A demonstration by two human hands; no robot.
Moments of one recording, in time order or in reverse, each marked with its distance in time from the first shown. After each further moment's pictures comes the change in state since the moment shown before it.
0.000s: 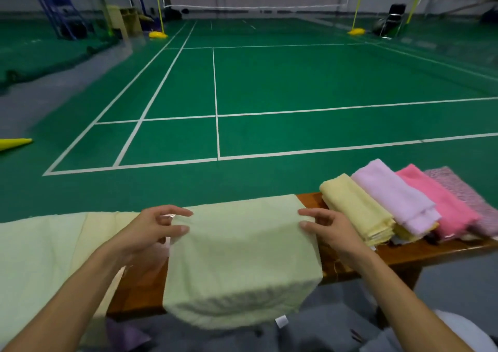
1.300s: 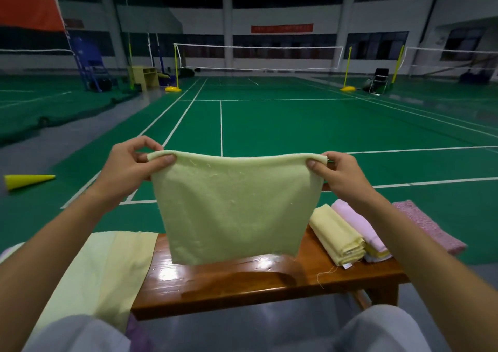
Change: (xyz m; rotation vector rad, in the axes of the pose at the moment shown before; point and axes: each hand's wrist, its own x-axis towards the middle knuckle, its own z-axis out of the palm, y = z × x) left_hand -0.130 0.181 -0.046 0.065 0.460 0.639; right_hand -0.071 -0.222 -0.028 -0.225 0.121 -0.434
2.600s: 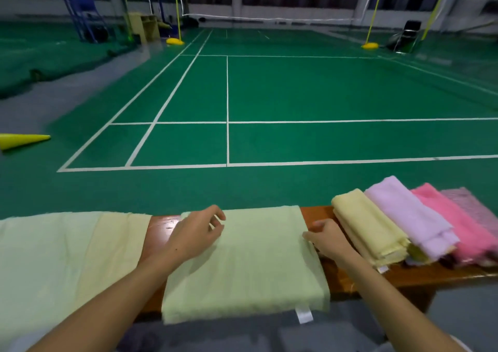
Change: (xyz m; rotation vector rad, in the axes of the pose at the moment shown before) left_hand -0.026 -0.211 0.150 0.637 -0.461 -0.231; right_hand 0.004 0.248 0.123 -0.315 -0.083 0.653
